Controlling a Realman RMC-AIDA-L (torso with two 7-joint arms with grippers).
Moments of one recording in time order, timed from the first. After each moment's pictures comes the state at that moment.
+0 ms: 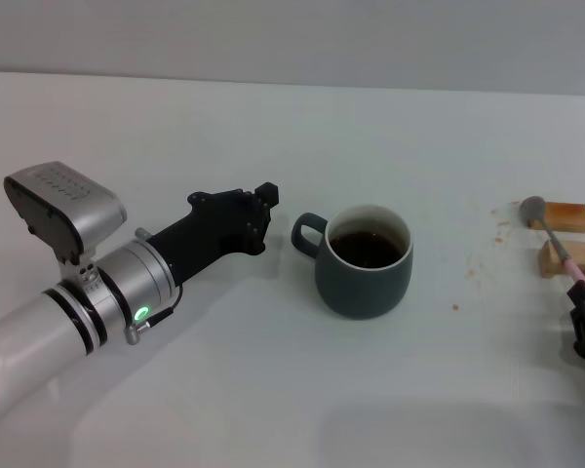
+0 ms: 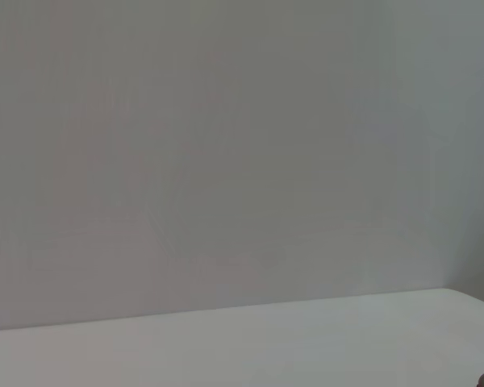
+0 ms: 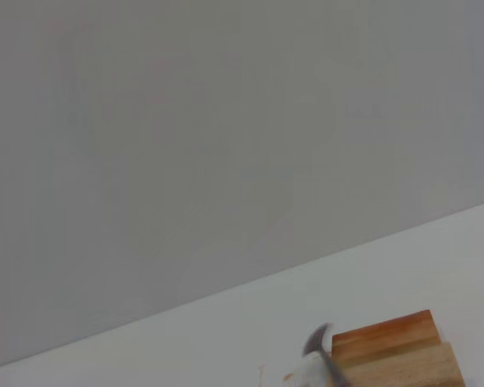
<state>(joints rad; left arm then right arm) -0.63 -2.07 -0.28 -0.17 2.33 1.04 -0.63 0.27 2.08 -0.61 0.27 -1.00 -1.36 0.44</state>
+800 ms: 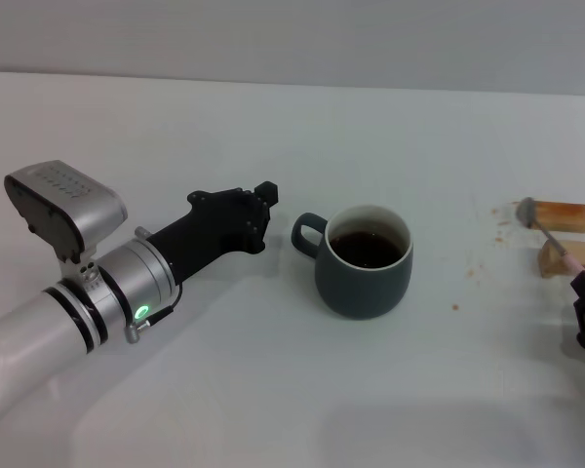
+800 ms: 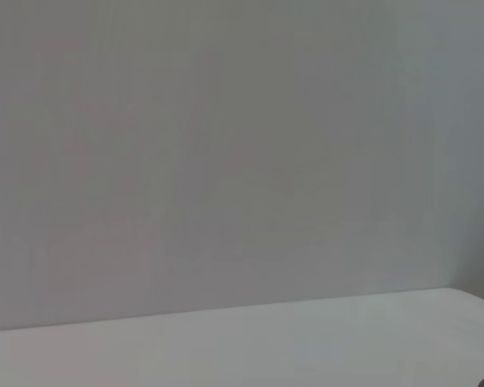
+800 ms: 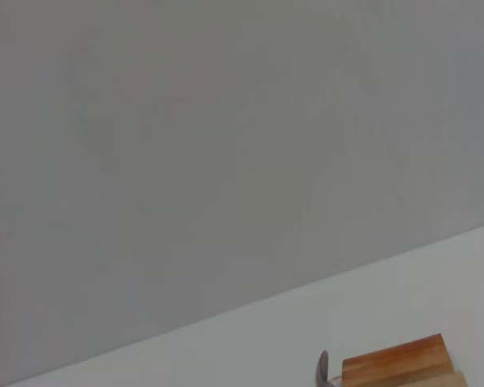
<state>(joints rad) -0.64 -2.07 -0.28 -0.17 2.33 1.04 -0.63 0.27 2.08 -0.61 0.27 -1.00 -1.39 0.45</state>
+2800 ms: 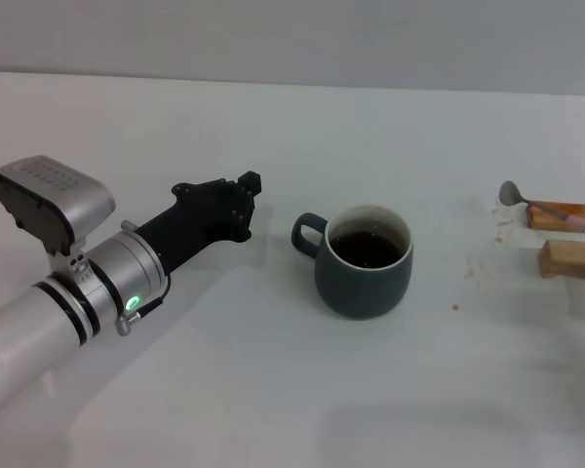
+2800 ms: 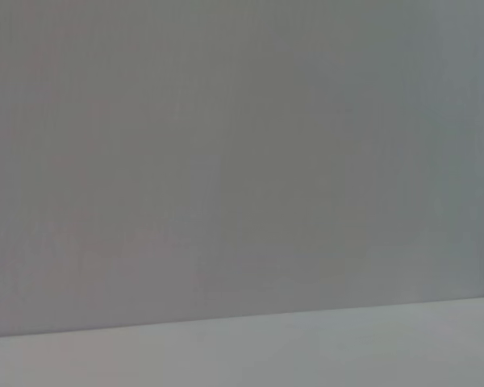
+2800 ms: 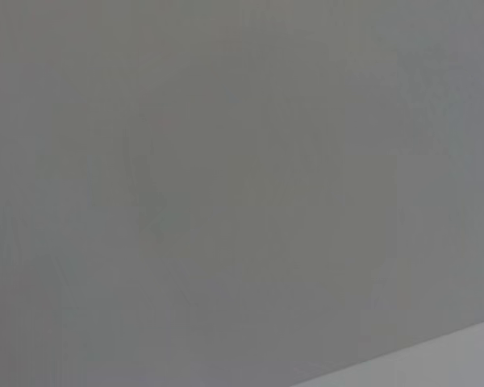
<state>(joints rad) -0.63 -2.07 -0.33 -0.16 2.33 1.02 -0.62 0.28 2.07 -0.62 0.07 -1.09 -1.42 0.69</state>
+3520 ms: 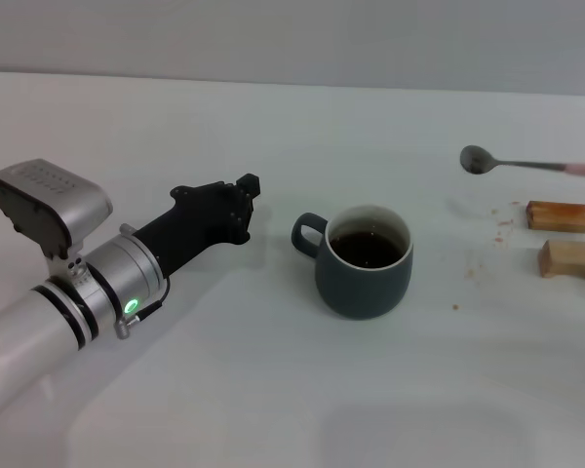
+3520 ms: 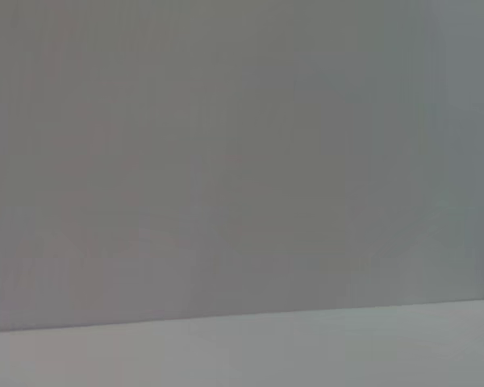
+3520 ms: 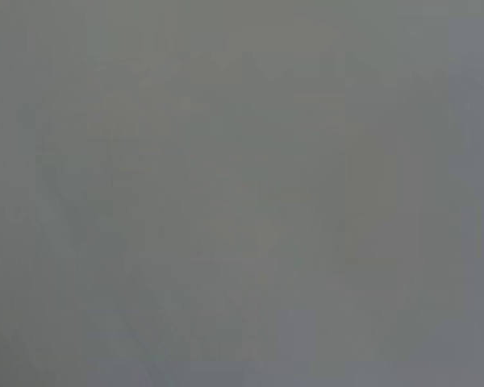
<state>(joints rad) -0.63 -2.07 -0.33 -0.17 2.33 1.02 -0.62 0.21 2.06 -0.68 -0.48 -1.34 -1.59 1.27</state>
